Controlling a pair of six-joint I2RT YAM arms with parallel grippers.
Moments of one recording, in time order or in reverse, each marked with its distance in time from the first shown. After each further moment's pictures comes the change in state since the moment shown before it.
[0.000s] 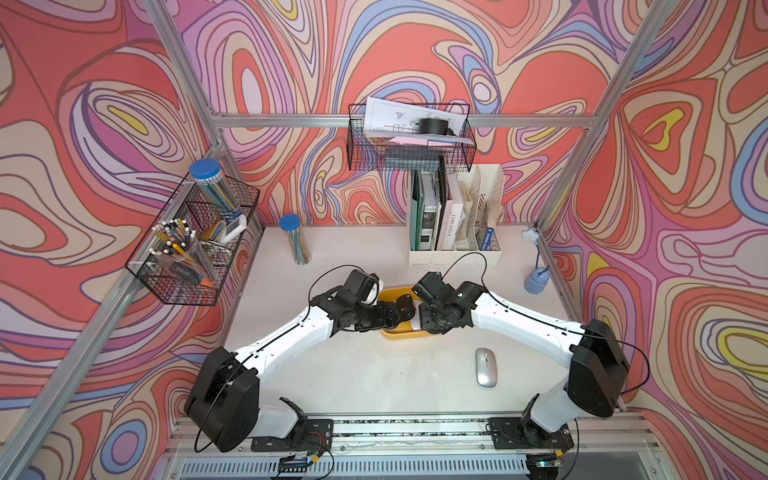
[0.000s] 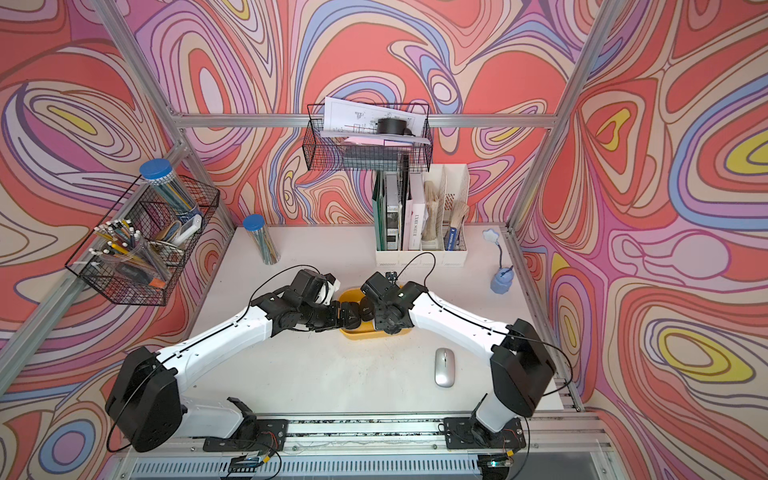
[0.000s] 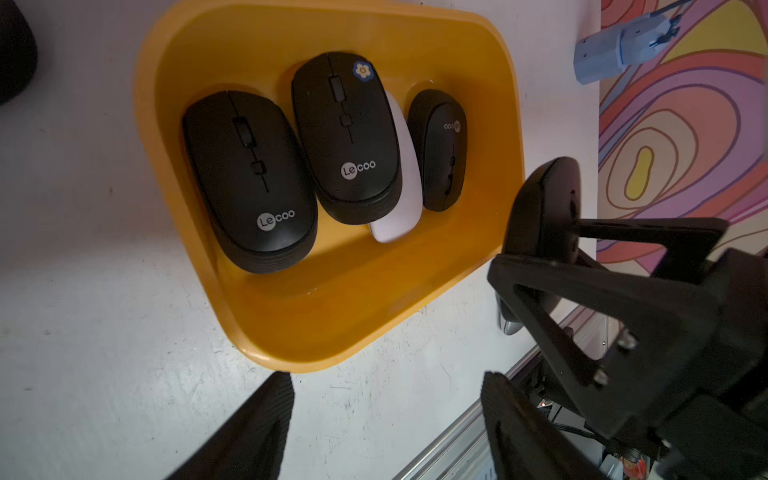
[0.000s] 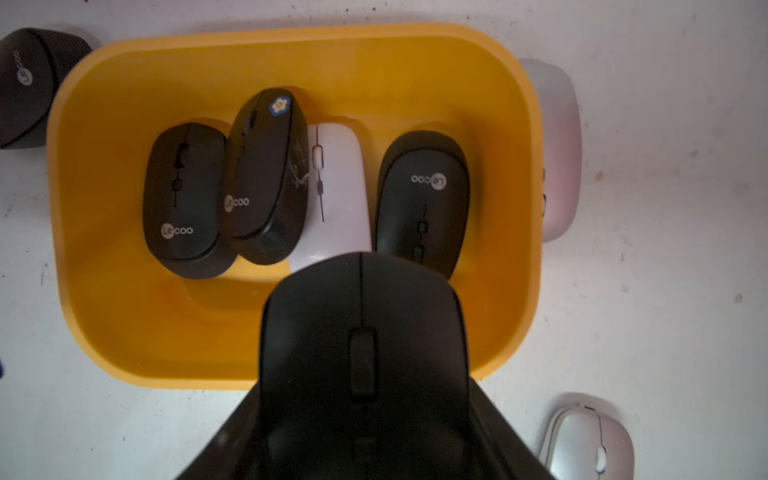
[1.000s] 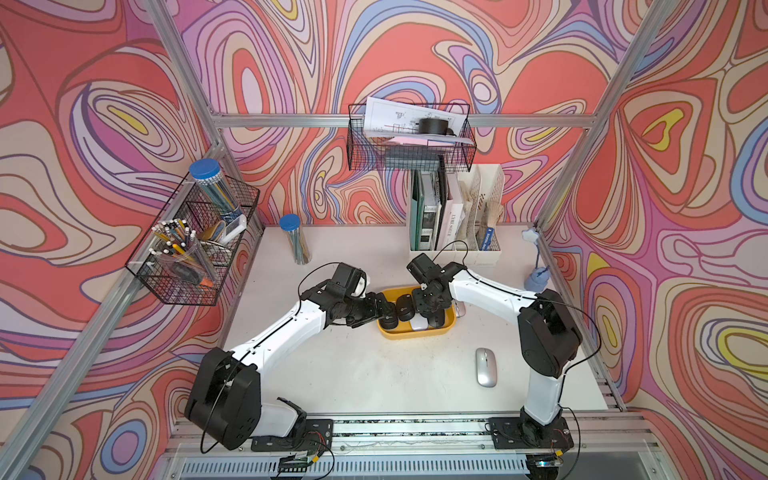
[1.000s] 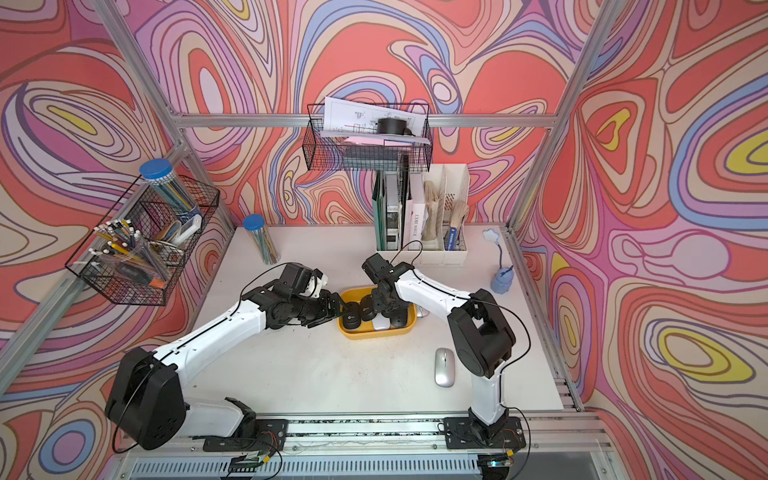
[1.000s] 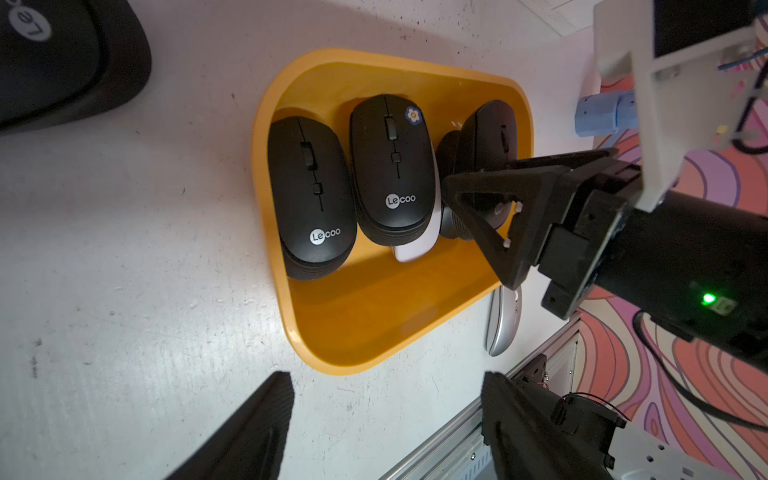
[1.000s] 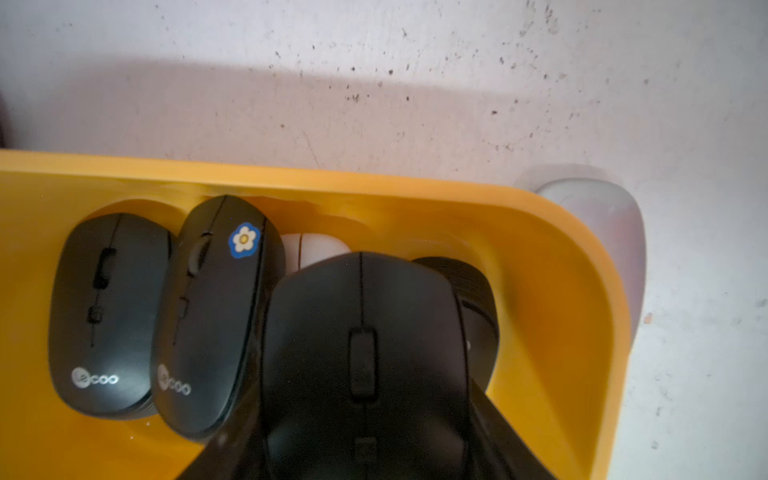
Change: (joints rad) left arm 0.113 0.016 0.013 -0.039 0.058 -0.040; right arm -0.152 0.282 0.175 0.052 -0.084 -0.207
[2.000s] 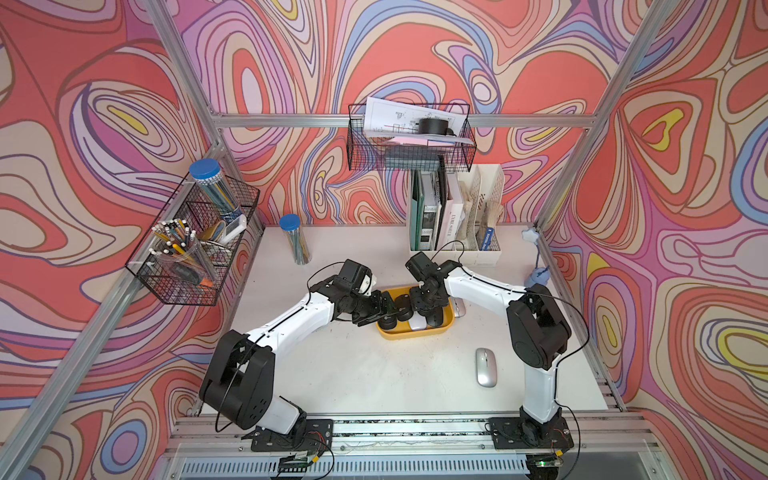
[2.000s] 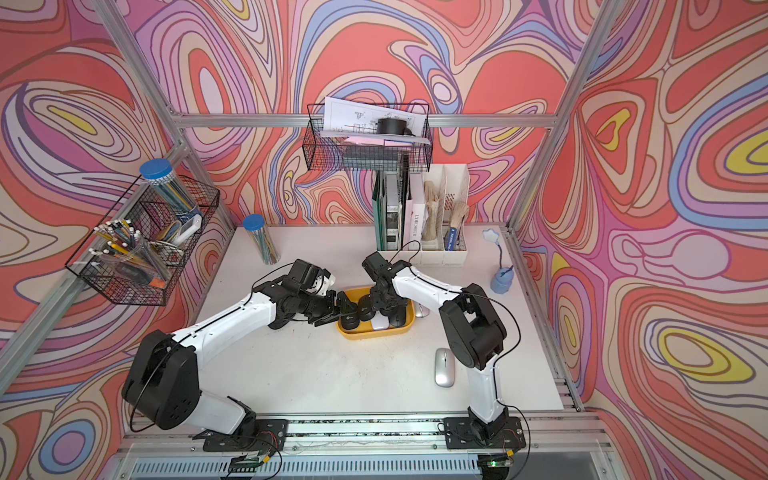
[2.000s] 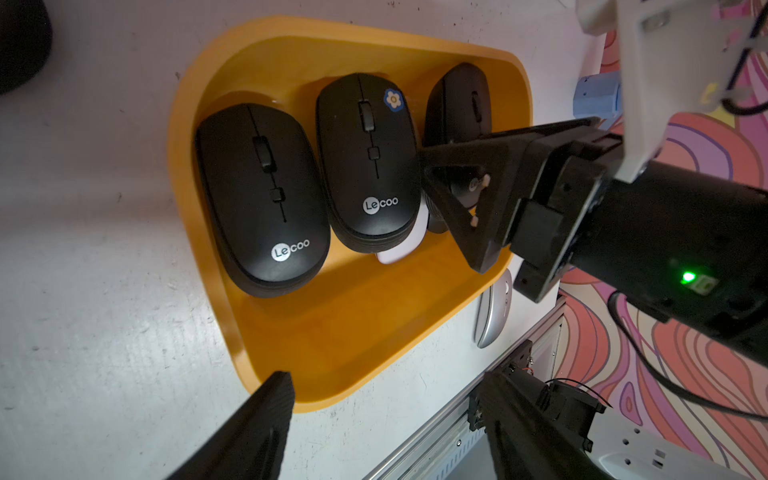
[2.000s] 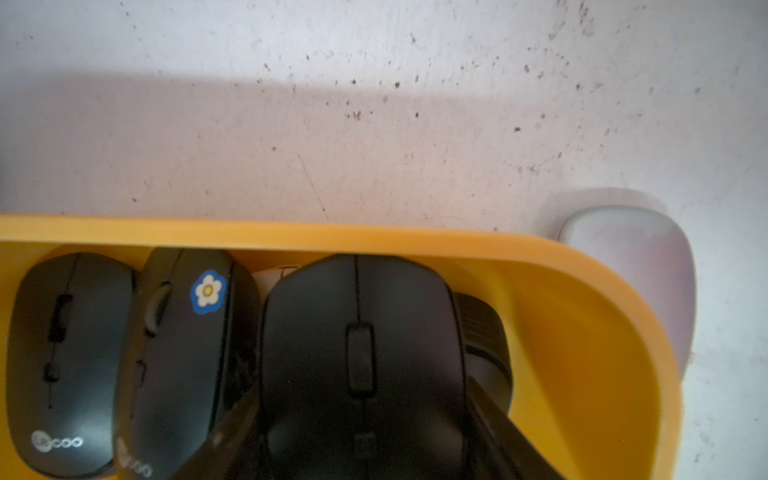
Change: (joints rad) left arm 0.000 0.102 0.050 0.018 0.080 0.000; right arm -0.019 0.065 0.045 0.017 -0.032 -0.001
